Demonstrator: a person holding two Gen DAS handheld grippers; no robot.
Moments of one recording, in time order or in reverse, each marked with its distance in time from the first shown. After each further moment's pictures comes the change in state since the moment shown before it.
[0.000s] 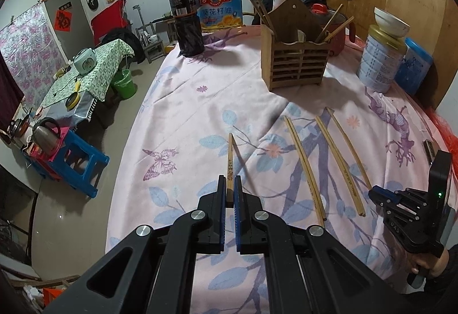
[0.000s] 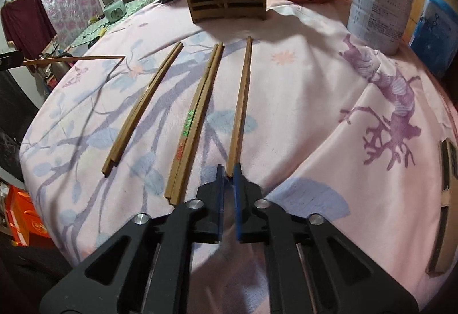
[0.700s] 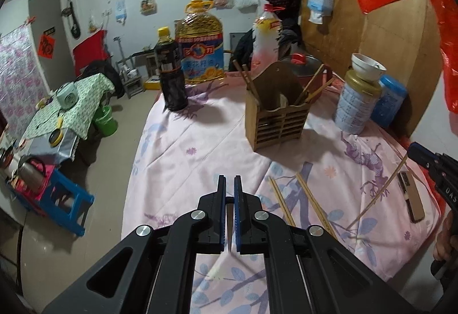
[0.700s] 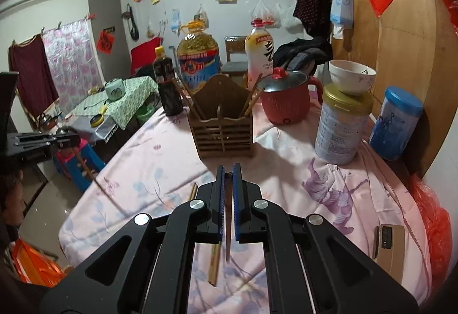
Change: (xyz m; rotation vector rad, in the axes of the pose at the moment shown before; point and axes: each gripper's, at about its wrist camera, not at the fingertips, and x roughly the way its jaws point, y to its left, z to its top) left arm -0.041 0.025 0.072 0.066 -0.166 -0.134; right arm -0.157 0.022 0.099 0.061 -0.400 -0.057
